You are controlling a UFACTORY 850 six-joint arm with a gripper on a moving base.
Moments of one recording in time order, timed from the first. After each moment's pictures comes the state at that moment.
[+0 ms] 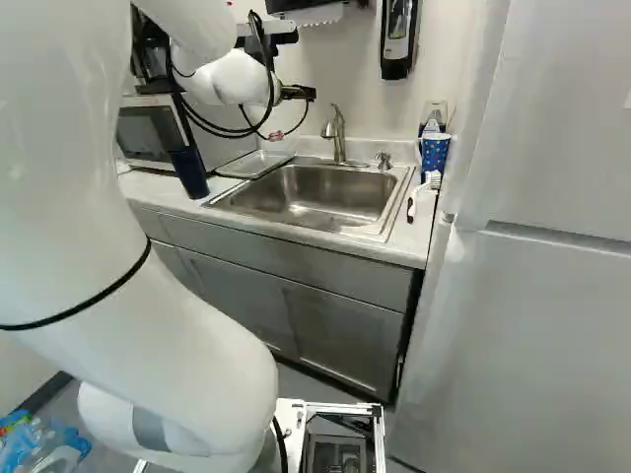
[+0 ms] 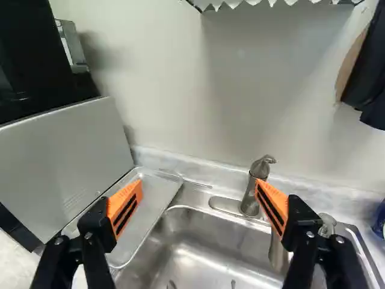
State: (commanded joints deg) arm 0.3 1.1 -59.7 0.0 19.0 0.0
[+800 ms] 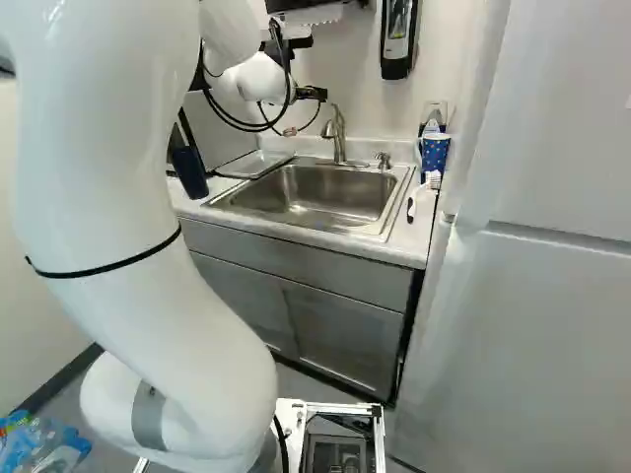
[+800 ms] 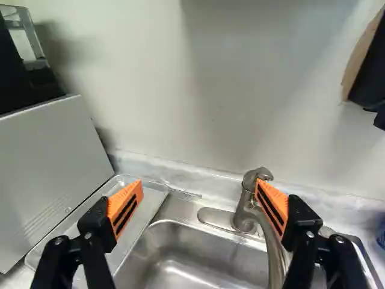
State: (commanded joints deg) arm -2.0 -8.5 -69.6 0.0 16.4 0.0
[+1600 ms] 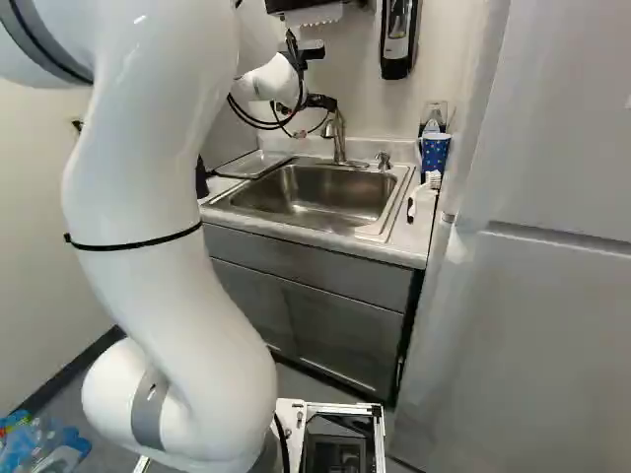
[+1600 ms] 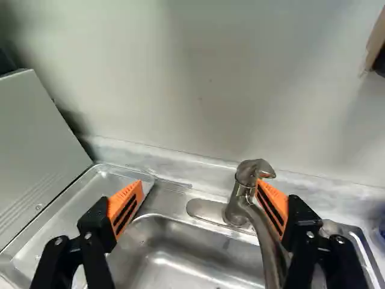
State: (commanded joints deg) arm -3.9 -16.4 -78.3 0.0 8.8 0.0
